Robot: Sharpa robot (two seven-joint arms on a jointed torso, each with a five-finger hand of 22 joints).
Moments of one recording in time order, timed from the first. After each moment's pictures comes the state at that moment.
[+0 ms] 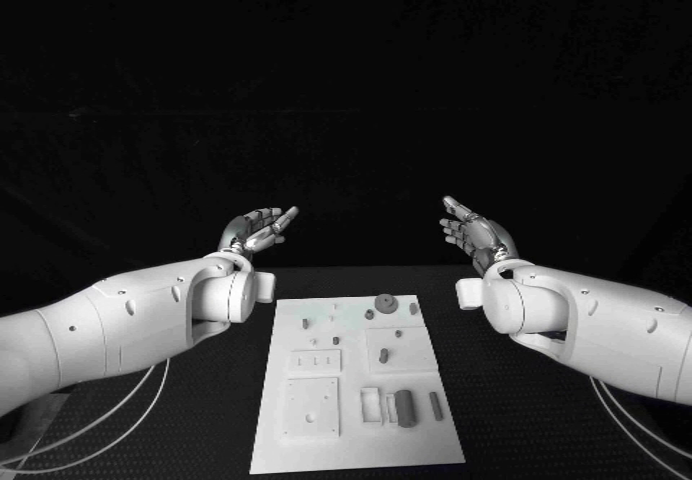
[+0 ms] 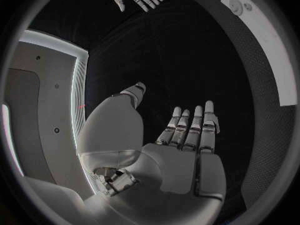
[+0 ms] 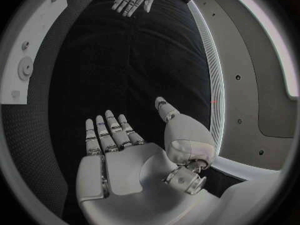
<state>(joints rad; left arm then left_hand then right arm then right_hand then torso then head) 1.28 -0.66 -0.18 1.20 0.01 -0.59 0.34 1.12 -0.23 0.35 0.28 0.04 0.35 0.11 0.29 0.53 0.45 0.11 0.05 0.06 0.37 0.18 0.22 0.53 0.01 0.51 0.14 0.08 0.59 1.19 -0.74 -0.06 1.31 0.00 -0.54 0.37 0.62 0.04 0.38 -0.11 0.04 0.22 0.14 0.20 0.44 0.46 0.20 0.07 0.06 0.19 0.22 0.26 0.32 0.01 0.10 0.22 0.09 0.86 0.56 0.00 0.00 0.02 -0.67</state>
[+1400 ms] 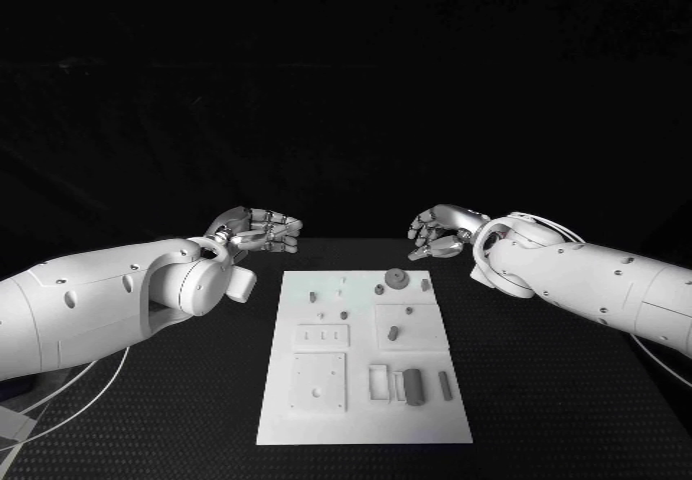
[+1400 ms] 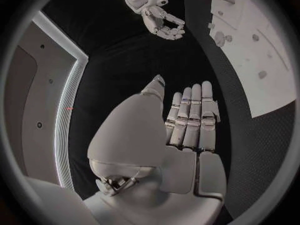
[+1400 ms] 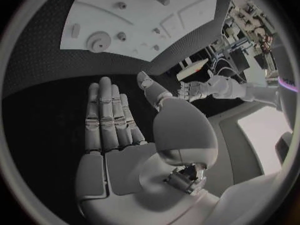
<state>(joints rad) 1.36 -0.81 -0.24 1.39 -0.06 -0.32 0.22 1.52 -0.08 0.12 0.29 0.08 0.76 0.18 0.33 0.46 1.02 0.16 0.12 0.11 0.89 0.13 0.35 0.60 0.07 0.92 0.04 0.16 0.60 1.26 -0.63 -0.11 1.09 -1.30 -0.24 0.09 1.16 -0.10 0.41 -0.29 0.04 0.73 0.19 0.36 0.53 1.05 0.14 0.21 0.12 1.13 0.03 0.69 0.56 0.25 0.96 0.14 0.36 1.27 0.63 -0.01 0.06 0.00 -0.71</state>
